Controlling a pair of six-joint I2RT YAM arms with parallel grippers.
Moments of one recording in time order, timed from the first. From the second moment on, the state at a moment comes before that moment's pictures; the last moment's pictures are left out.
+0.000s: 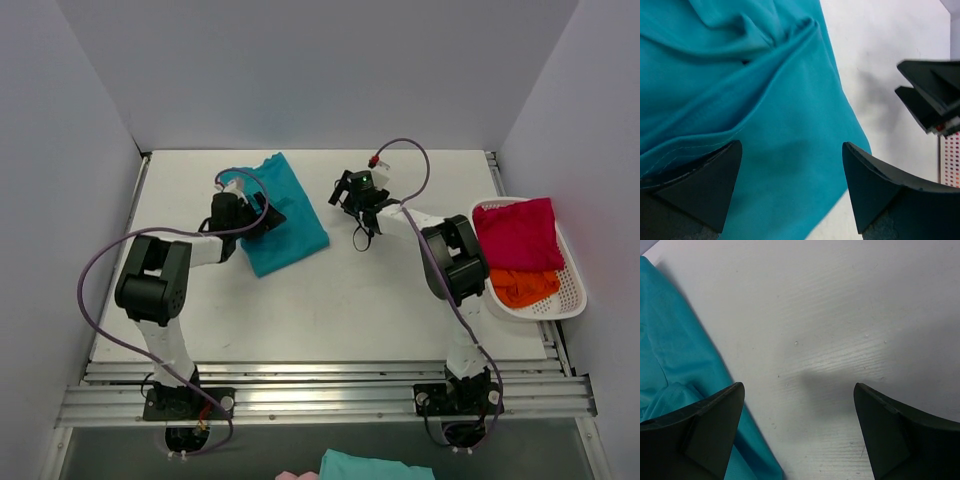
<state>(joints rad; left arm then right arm) -0.26 1.87 0.95 0.42 0.25 -0.72 0.44 2.13 1.44 0.06 0.28 0.76</state>
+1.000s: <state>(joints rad) -0.10 1.47 0.90 0.26 0.08 -0.66 0.42 2.09 1.30 0.15 0.20 0.77</state>
